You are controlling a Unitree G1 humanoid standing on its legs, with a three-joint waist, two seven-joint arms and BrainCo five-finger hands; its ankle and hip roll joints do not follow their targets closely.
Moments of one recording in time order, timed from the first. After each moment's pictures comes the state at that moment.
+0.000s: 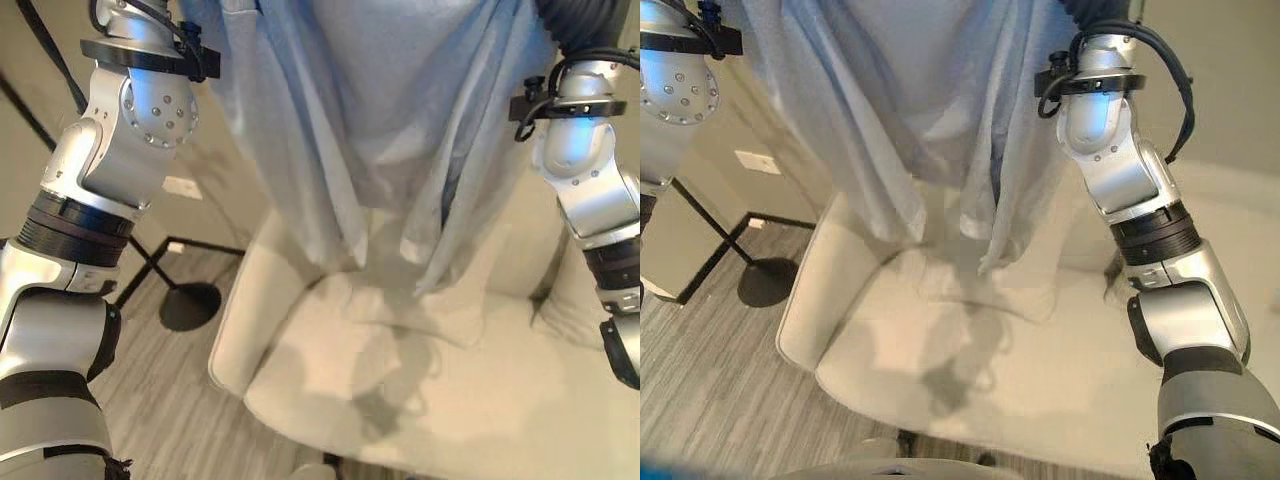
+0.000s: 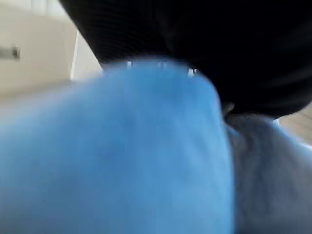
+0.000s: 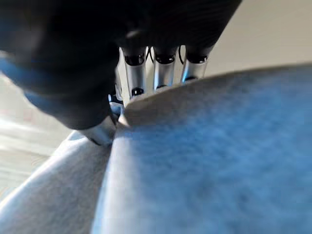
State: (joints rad) left arm -1.20 0.94 -0.46 0.23 0.26 -0.12 0.65; right arm -1.09 -0.68 0.35 0.18 -0.12 -0.16 -0.61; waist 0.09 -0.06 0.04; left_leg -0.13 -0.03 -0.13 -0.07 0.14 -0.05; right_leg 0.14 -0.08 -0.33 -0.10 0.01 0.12
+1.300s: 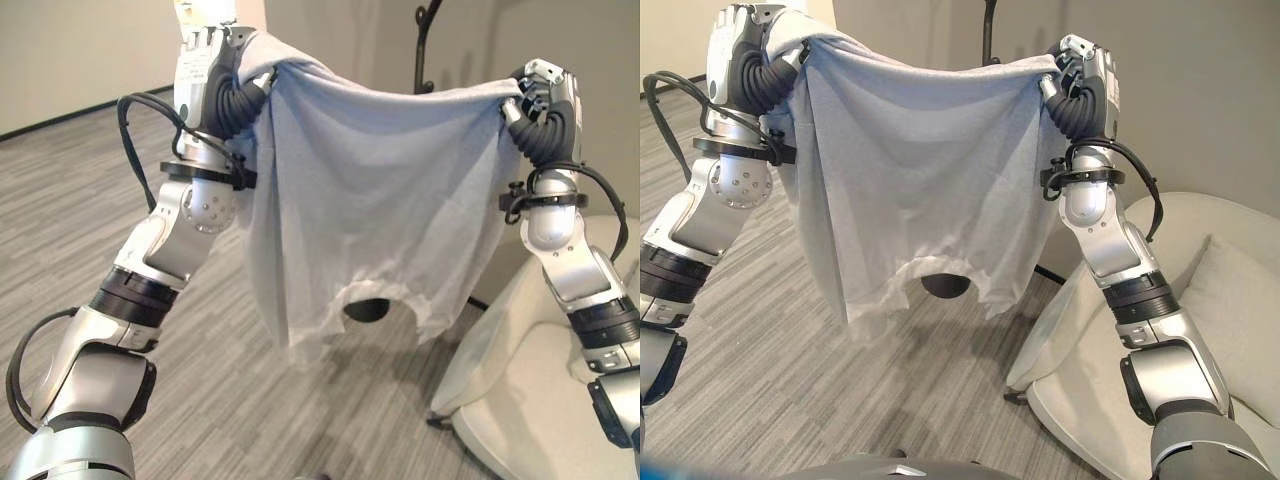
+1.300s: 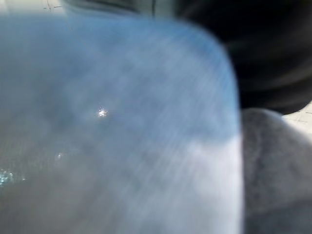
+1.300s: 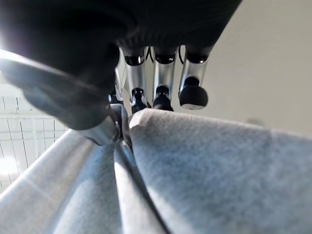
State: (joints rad) left arm -0.87 0.80 -0.37 0.19 0.29 -0.11 0.54; right arm -0.74 -0.63 0.24 0.16 -0.15 -0.11 -0.51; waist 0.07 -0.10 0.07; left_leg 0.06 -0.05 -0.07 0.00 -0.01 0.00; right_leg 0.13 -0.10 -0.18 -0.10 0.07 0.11
